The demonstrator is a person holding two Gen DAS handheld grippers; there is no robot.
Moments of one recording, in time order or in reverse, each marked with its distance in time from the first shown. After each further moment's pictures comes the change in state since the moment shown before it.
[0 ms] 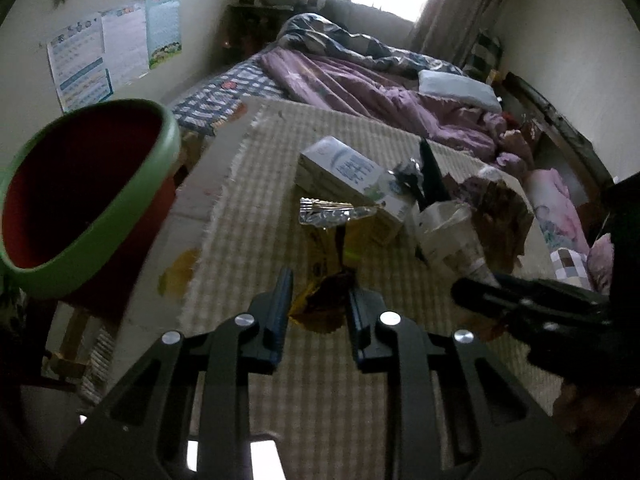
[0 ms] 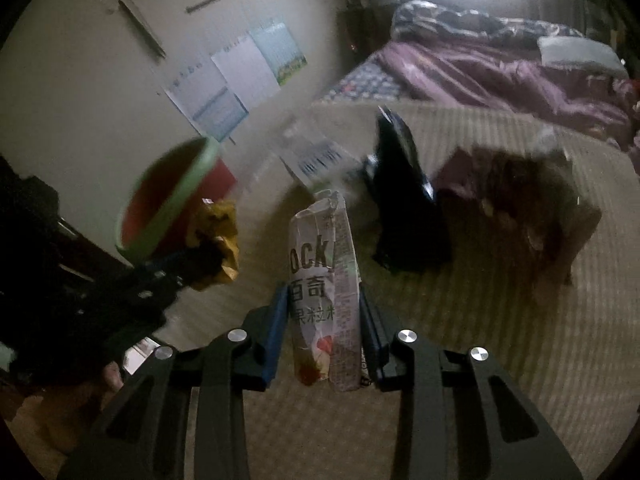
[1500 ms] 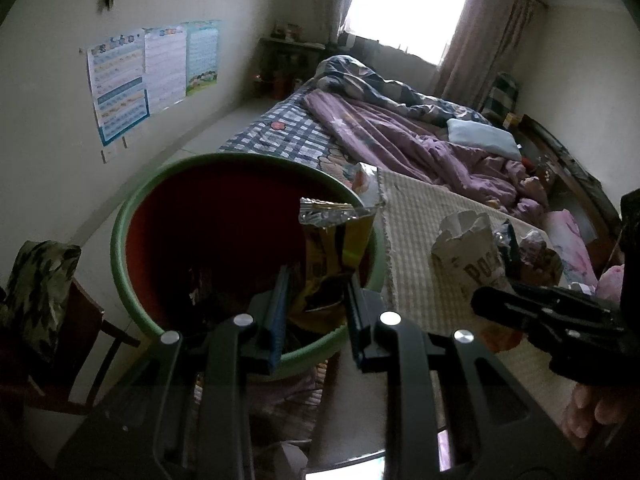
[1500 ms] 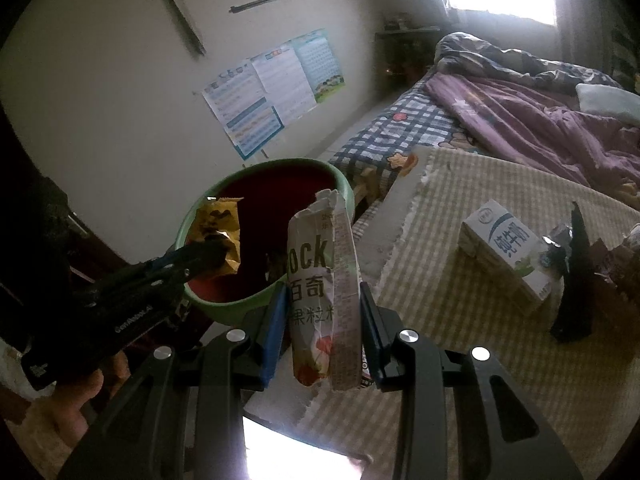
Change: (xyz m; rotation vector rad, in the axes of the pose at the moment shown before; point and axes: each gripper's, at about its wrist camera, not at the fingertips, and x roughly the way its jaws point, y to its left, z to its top) left arm -0.057 0.155 0.034 -0.046 -0.127 0.025; right arm 0.058 0.153 0.047 -0.092 -0.055 0.012
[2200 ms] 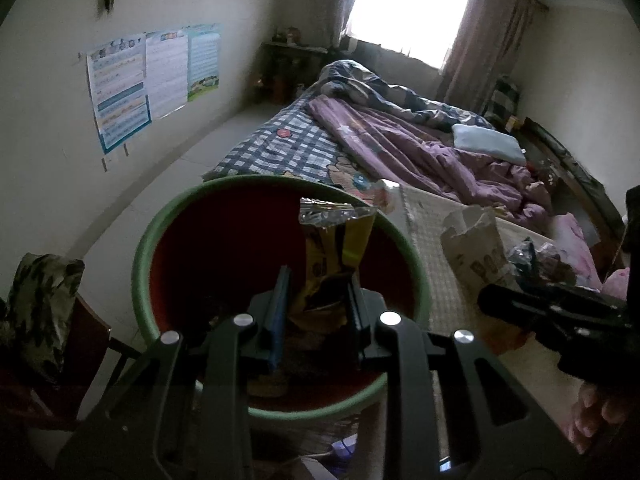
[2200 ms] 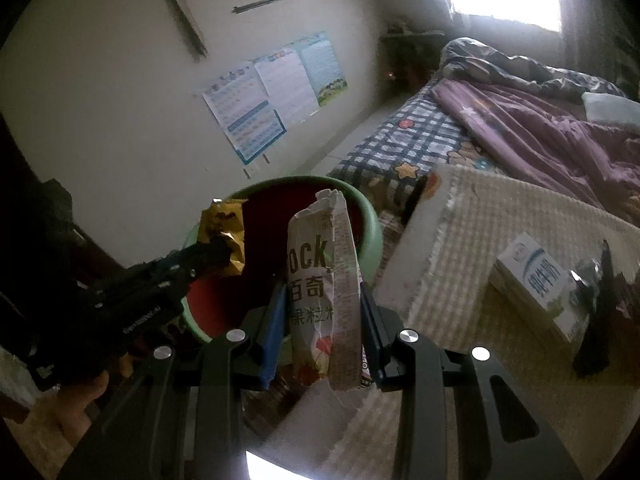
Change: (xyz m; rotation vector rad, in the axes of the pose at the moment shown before) left arm 0.014 0.032 0.021 0.004 -0.014 0.007; right arm 0.030 0.025 0.029 -0.021 -0.011 0.000
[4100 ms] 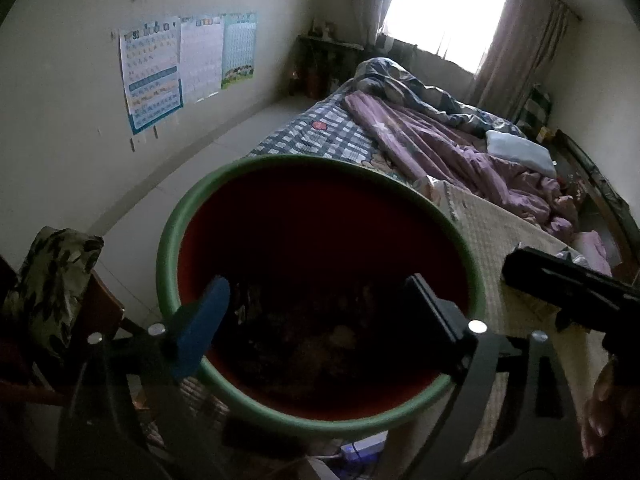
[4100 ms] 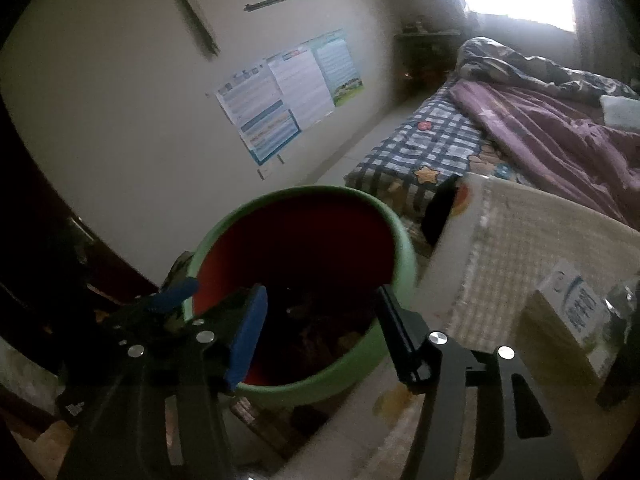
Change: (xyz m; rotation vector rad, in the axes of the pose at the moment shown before) left arm 0.016 0.020 -0.009 -0.074 0.006 0.098; right arm 0.025 0.003 0.015 -0.002 0.001 0.050
